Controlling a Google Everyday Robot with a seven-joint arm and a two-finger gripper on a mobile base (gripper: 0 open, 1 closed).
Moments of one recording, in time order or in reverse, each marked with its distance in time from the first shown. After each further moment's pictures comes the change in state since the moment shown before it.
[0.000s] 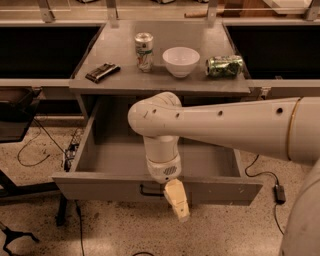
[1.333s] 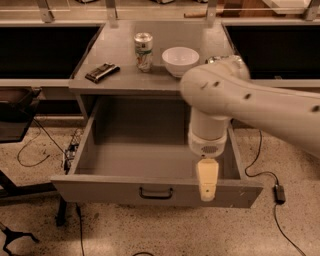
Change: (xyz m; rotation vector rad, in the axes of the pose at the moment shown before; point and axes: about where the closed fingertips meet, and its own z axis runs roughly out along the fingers) arm 0.089 0.022 -0.079 0.280 -0.043 0.397
